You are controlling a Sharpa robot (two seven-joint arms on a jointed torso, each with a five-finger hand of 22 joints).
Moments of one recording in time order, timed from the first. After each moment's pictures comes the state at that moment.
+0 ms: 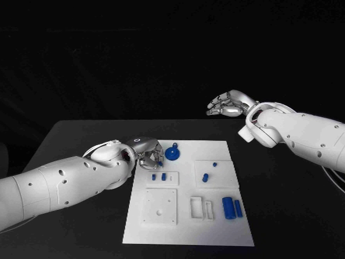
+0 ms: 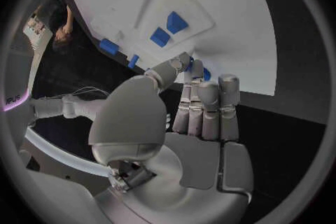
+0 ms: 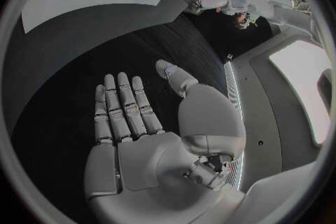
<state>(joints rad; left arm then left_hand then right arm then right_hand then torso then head) 1.24 -0.60 -0.15 1.25 -1.44 -0.25 -0.03 1.21 -0.12 0.64 -0.22 0.11 1.06 0.10 0.24 0.58 1.29 0.03 0.18 0.25 1.21 -0.08 1.38 0.52 0.06 0.97 -0.14 1.05 1.31 1.35 -0.67 -0.05 1.08 -0.86 -0.26 0.15 1.01 -0.10 0.52 -0.24 0.33 0.79 0.19 0.28 0.42 1.01 0.19 0.07 0.07 0.74 0.22 0.37 0.33 0.14 0.44 0.22 0.15 1.18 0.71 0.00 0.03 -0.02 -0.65</state>
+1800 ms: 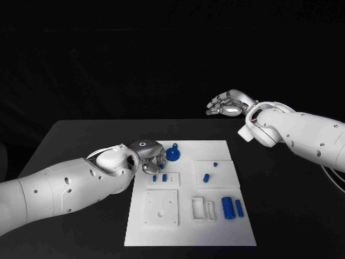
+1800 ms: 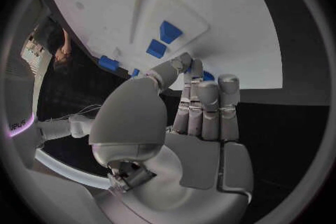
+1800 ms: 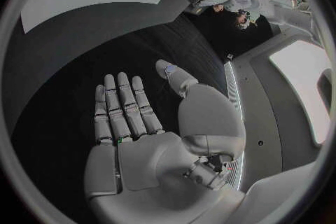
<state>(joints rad) 1.23 -0.58 -0.17 1.27 -1.61 -0.27 -0.06 1.22 -0.12 0.65 -0.23 0.11 1.05 0.11 0.24 0.57 1.28 0.04 0.16 0.24 1.22 -0.07 1.37 0.51 0.06 0.98 -0.15 1.05 1.31 1.35 -0.68 -0.05 1.08 -0.86 -0.26 0.15 1.01 -0.10 0.52 -0.24 0.33 0.79 0.19 0.28 0.42 1.01 0.19 0.07 0.07 0.74 0.22 0.37 0.32 0.14 0.44 0.22 0.15 1.19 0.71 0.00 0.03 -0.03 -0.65</state>
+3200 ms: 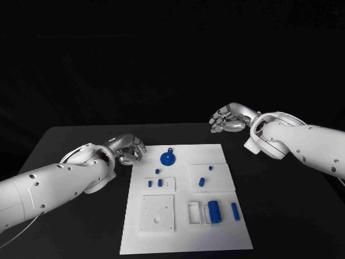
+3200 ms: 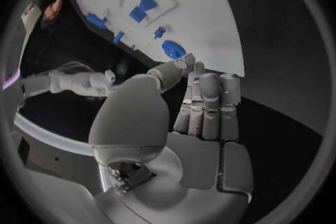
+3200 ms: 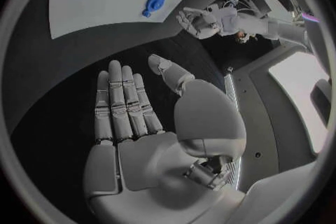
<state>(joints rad) 1.23 -0.68 -0.11 1.24 -1.20 -0.34 -0.02 1.24 -0.20 0.67 -0.21 0.09 0.92 0.15 0.21 0.53 1.23 0.07 0.13 0.22 1.17 -0.04 1.29 0.47 0.05 0.94 -0.13 1.00 1.29 1.33 -0.83 -0.05 1.25 -1.01 -0.25 0.12 1.14 -0.14 0.55 -0.29 0.28 0.86 0.18 0.32 0.42 1.16 0.13 0.15 0.10 1.04 0.07 0.53 0.45 0.24 0.77 0.21 0.21 1.17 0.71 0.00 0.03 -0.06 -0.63</state>
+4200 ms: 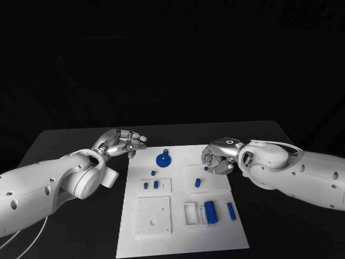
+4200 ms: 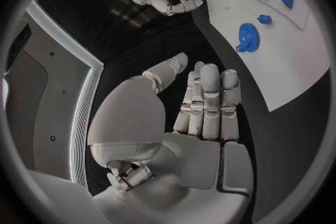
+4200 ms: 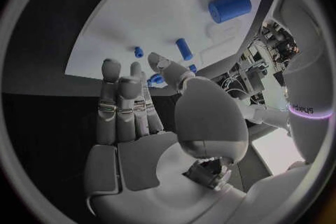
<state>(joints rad) 1.25 -0.76 -0.11 1.37 -0.40 -0.30 0.26 1.17 -0.17 0.60 -0.21 0.09 0.91 0.16 0.23 0.53 1.23 0.07 0.13 0.22 1.15 -0.04 1.18 0.43 0.05 0.91 -0.13 0.93 1.25 1.24 -0.88 -0.12 1.46 -1.68 -0.20 -0.03 1.16 -0.19 0.66 -0.27 0.14 0.94 0.15 0.33 0.42 1.23 0.07 0.11 0.17 1.34 -0.04 1.07 0.82 0.24 1.29 0.00 0.53 1.31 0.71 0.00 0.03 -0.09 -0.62</state>
